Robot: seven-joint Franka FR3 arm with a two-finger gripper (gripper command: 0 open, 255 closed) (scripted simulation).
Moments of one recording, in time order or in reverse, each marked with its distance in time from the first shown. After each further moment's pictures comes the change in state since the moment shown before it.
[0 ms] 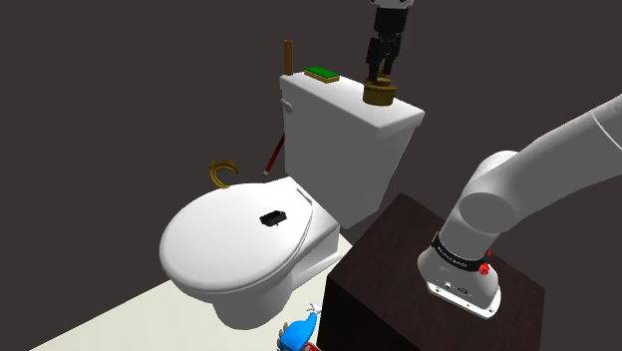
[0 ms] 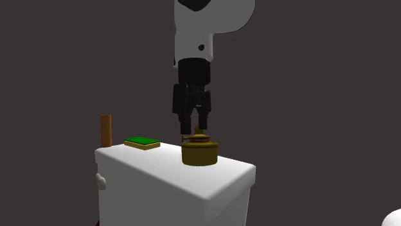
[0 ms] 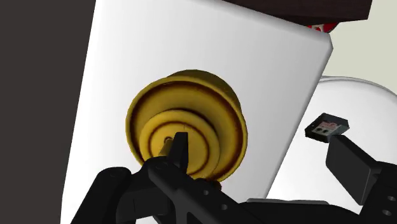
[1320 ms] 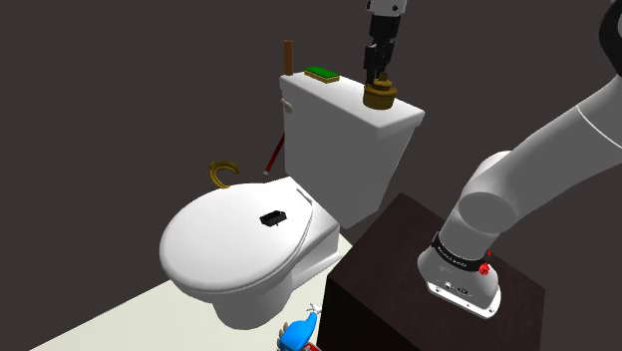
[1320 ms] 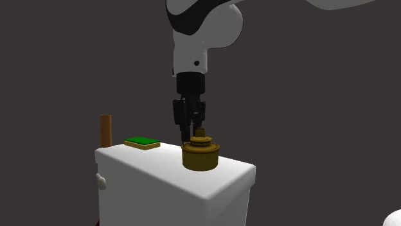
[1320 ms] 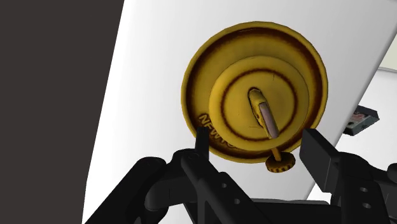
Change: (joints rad) arm -0.014 0.101 -0.053 0.034 -0.024 0.084 -0.071
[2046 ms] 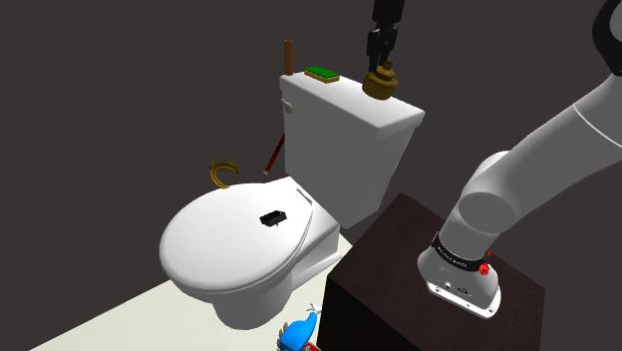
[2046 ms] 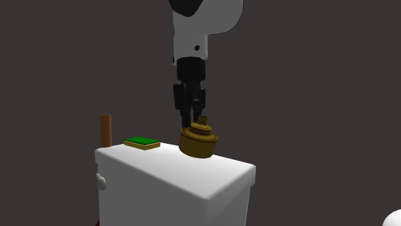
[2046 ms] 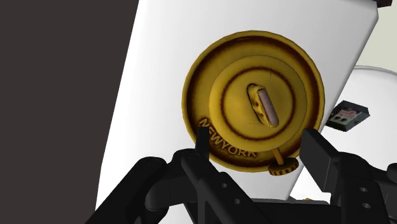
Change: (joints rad) arm 0.002 0.023 0.001 0.114 0.004 -0.095 -0.006
